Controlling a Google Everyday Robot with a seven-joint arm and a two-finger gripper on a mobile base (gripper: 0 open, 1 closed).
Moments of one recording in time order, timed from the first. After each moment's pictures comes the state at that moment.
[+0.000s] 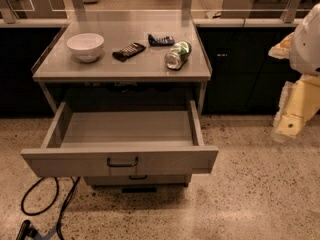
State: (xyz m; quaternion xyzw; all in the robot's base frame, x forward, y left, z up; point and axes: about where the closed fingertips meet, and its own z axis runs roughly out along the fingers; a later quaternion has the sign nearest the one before) arm 0.438 -0.216 0.977 -0.60 0.78 -0.04 0.16
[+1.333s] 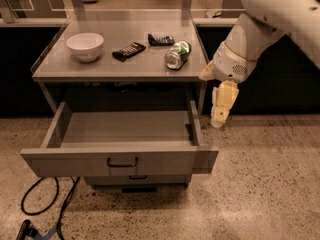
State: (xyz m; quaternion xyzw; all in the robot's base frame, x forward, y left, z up) arm 0.556 -0.145 0.855 -0.69 0.71 0.12 0.12
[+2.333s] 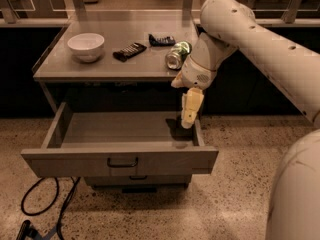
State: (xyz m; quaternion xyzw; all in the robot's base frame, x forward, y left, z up) arm 0.607 -0.072 0.796 -0.72 0.67 0.16 0.12
